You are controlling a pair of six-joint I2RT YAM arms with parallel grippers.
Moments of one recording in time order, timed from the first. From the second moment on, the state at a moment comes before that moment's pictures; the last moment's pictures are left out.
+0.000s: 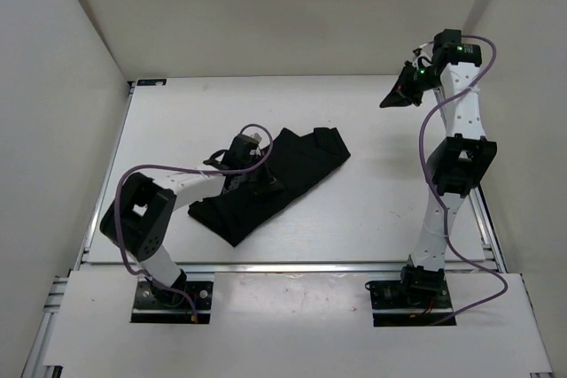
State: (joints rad) left arm -0.58 1.62 0.89 -0.09 0.26 -0.92; right arm -0.10 2.22 2.41 -1.39 -0.61 0.29
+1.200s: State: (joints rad) left arm -0.40 1.67 1.10 -0.46 0.40 -0.66; right arm 0.02 2.29 1.64 -0.98 -0.83 0.35
